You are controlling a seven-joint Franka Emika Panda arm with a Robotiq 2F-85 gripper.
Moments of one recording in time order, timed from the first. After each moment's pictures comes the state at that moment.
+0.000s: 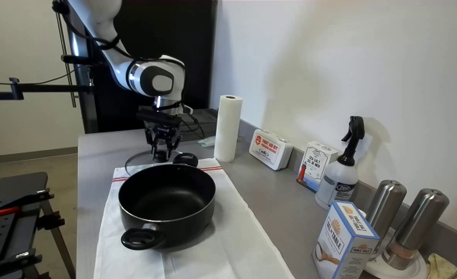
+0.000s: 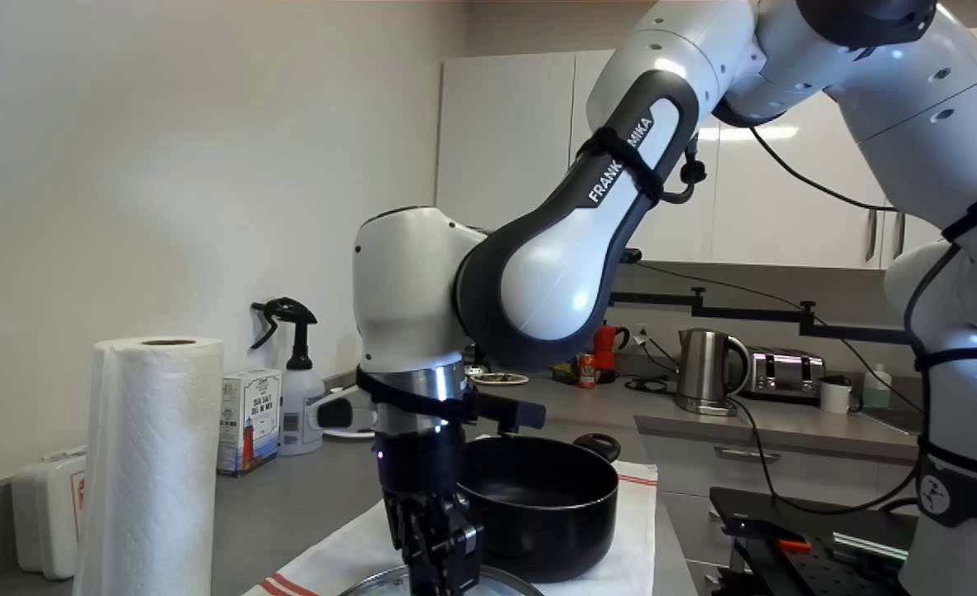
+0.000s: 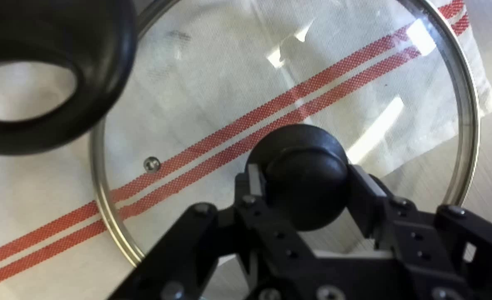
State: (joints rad) arm 0.11 0.54 0.19 -2.02 -0.17 2.41 -0.48
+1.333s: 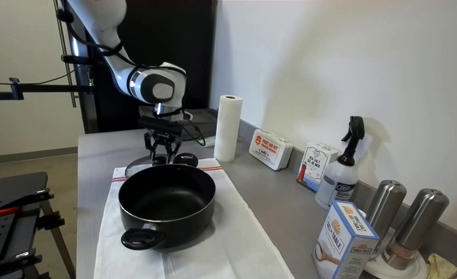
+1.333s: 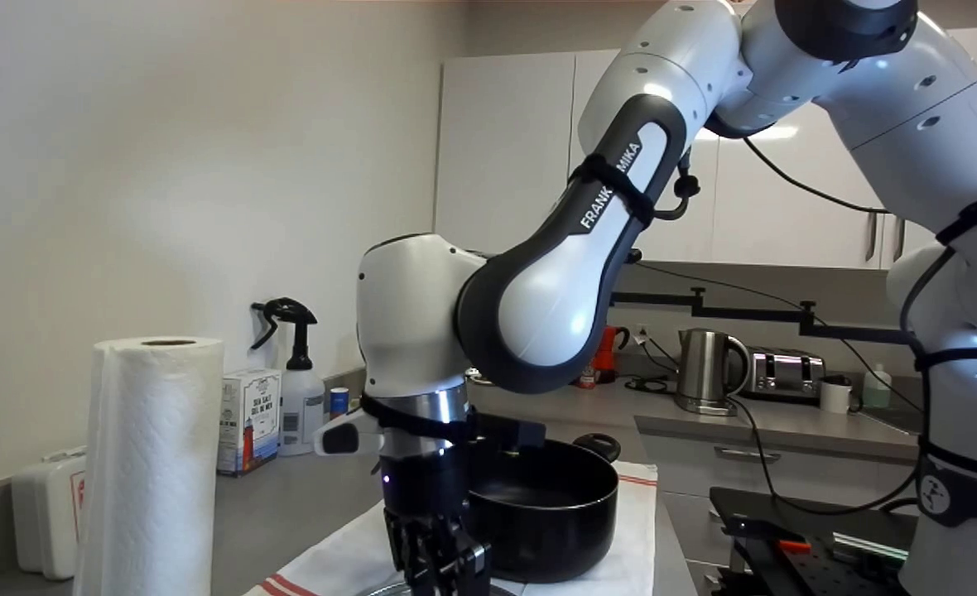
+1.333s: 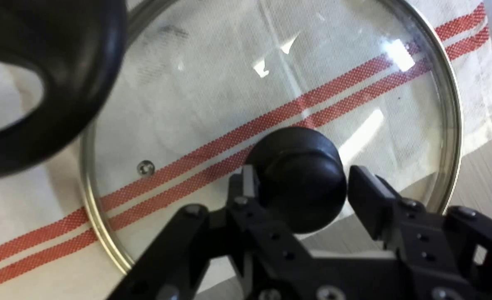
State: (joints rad) arm 0.07 0.58 0.22 -2.02 -0.17 2.43 -0.55
